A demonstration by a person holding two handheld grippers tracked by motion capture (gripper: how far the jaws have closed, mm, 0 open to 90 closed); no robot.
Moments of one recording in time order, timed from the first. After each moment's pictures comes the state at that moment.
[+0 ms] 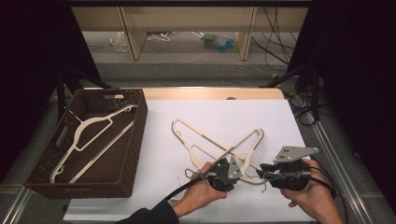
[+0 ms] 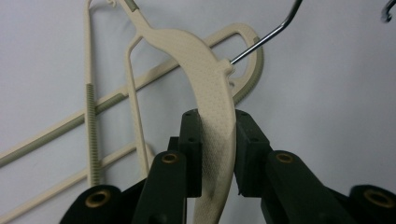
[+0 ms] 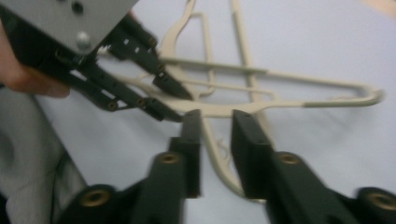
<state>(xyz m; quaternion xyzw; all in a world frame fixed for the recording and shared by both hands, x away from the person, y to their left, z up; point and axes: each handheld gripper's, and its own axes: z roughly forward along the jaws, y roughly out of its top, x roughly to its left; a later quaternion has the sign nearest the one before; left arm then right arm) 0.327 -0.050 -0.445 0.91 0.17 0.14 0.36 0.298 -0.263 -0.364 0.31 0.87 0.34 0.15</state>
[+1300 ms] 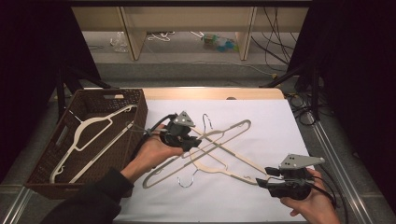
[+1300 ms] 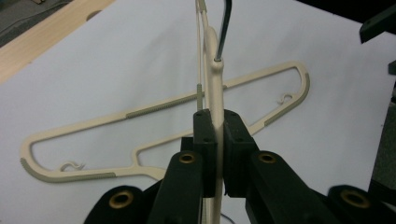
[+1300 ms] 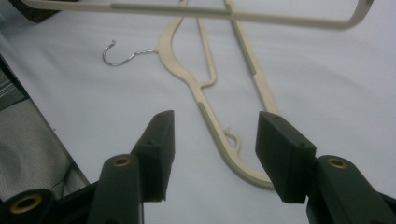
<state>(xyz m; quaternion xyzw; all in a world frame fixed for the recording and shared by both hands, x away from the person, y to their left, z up) 0.385 0.068 -0.341 0.88 0.27 0.09 0.39 0.285 -0.274 -0.388 0.38 0.84 0.37 0.12</state>
